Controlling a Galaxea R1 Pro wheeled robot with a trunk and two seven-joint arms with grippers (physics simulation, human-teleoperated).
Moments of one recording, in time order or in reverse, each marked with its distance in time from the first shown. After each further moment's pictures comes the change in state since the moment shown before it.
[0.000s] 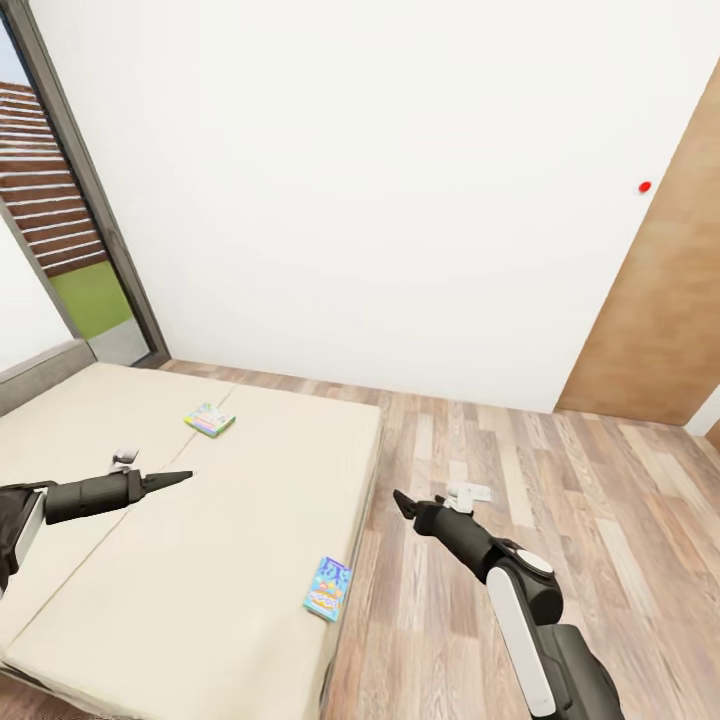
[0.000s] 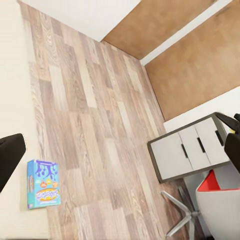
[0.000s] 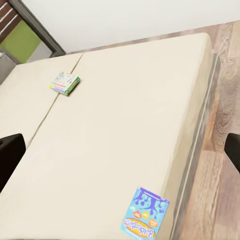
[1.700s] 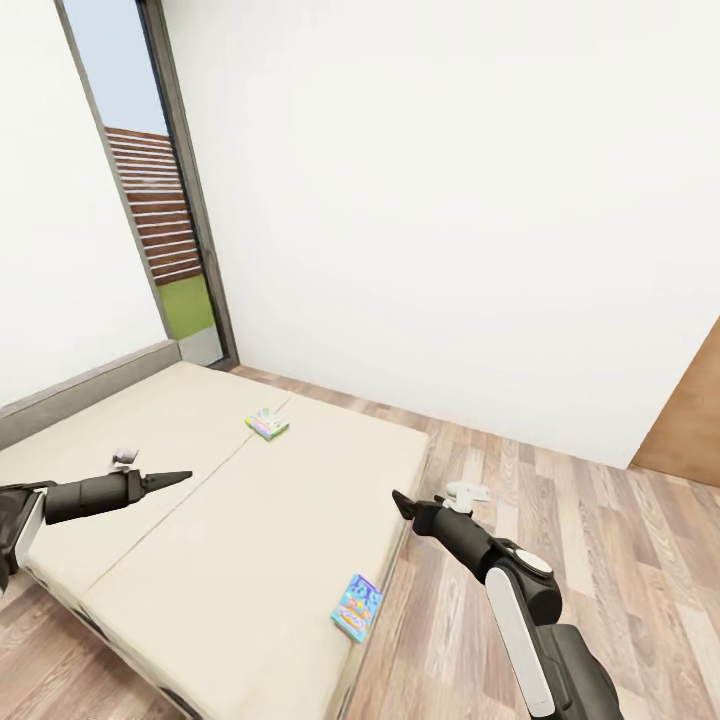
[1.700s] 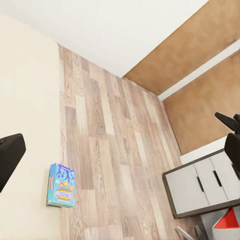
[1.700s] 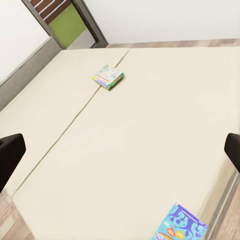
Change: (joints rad) left arm 0.000 0.000 0.001 0.000 0.000 0.001 -0.001; right arm 0.000 0.000 0.005 0.000 0.001 -0.001 -0.001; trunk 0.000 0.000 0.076
